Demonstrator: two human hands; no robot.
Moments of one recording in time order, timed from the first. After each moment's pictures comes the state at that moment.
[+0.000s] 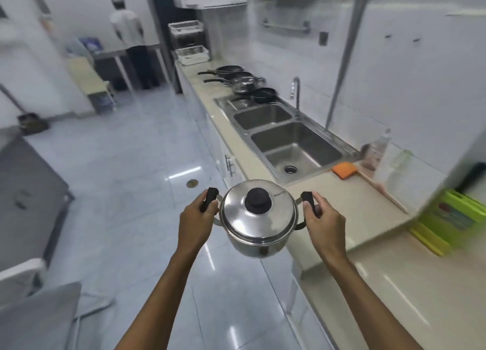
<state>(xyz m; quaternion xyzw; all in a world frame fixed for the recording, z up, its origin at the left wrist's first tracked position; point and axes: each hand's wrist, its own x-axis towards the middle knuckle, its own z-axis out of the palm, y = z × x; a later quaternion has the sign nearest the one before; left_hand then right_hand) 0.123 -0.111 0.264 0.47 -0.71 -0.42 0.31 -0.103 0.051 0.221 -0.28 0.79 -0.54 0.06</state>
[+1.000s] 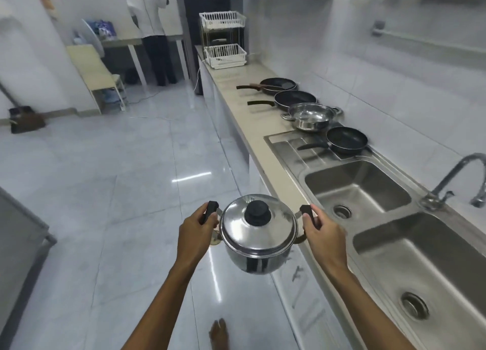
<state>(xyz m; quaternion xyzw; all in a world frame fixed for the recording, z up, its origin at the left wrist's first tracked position) -0.008 -0.866 0.217 0.51 -0.67 -0.44 0.32 -0.249 -0.721 0.190 -0.33 0.80 -0.48 0.11</state>
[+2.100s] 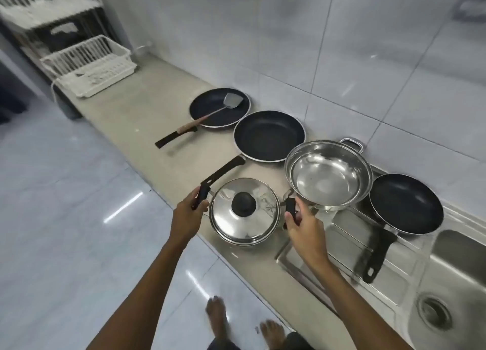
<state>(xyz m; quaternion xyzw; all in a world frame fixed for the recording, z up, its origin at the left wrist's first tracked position) -0.505 -1.642 0.159 0.36 -0.79 -0.48 0.09 -0.606 -1.374 0.139 -0.10 0.88 -0.45 0.09</state>
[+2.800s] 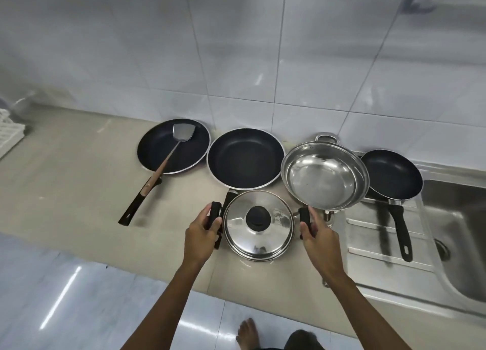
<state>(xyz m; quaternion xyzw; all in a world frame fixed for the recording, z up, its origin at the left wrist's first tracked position) -0.636 -1.773 0.119 0.15 -0.83 -0.53 -0.02 -0.616 -1.488 0.119 0.14 0.88 -0.44 -0.03</state>
